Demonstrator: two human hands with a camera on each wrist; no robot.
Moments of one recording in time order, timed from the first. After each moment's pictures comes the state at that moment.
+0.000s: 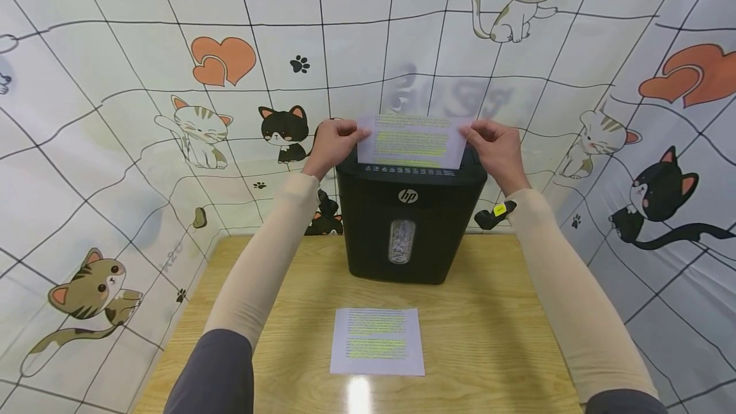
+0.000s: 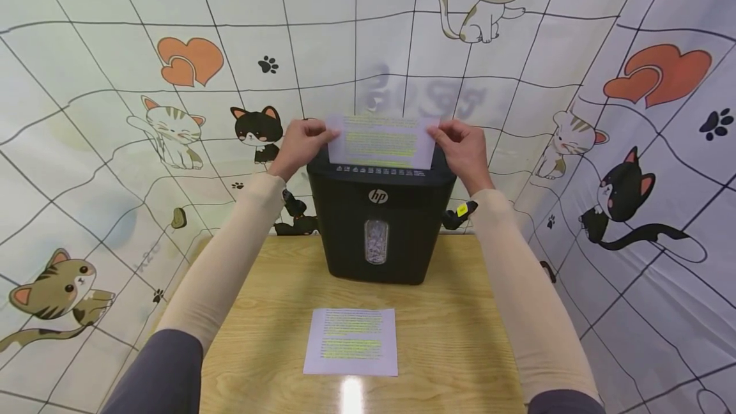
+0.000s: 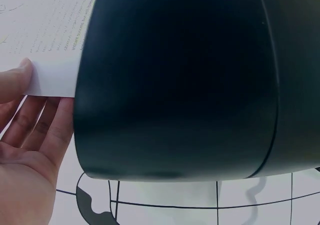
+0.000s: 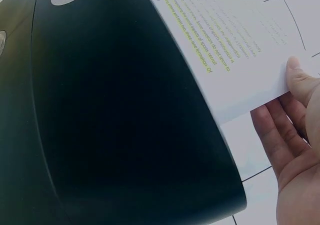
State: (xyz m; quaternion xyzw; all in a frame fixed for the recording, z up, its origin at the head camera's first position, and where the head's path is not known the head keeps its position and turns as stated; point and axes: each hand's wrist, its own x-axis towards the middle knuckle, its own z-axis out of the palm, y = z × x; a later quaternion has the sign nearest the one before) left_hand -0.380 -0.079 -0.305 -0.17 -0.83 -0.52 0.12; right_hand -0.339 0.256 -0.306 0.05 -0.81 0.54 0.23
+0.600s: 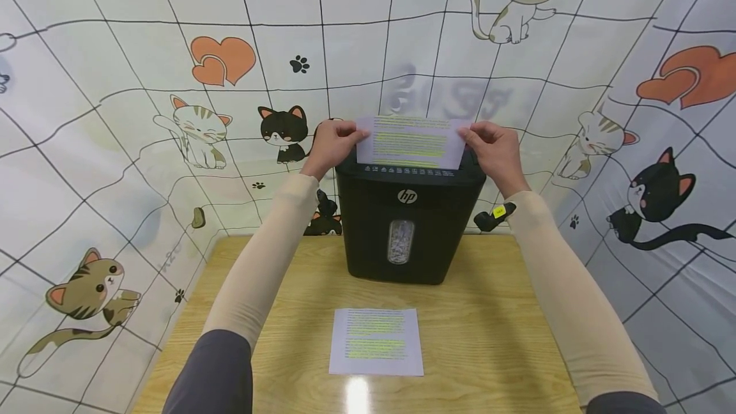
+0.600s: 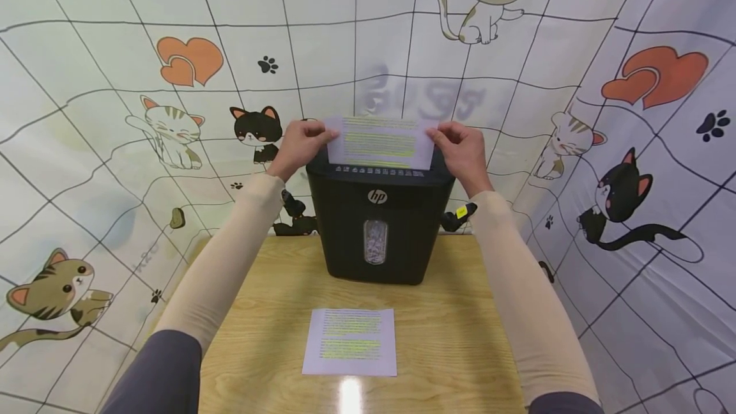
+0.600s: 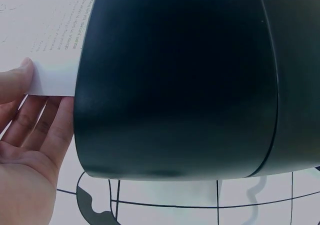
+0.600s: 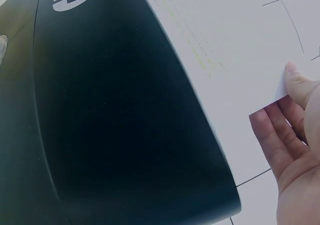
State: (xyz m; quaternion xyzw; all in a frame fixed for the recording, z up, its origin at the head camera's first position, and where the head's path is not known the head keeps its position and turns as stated) left_hand -0.381 -0.080 -0.306 -0.18 -0.83 -0.52 0.12; right_hand -0.337 0.255 -0.307 0.06 -0.82 0.52 0.23
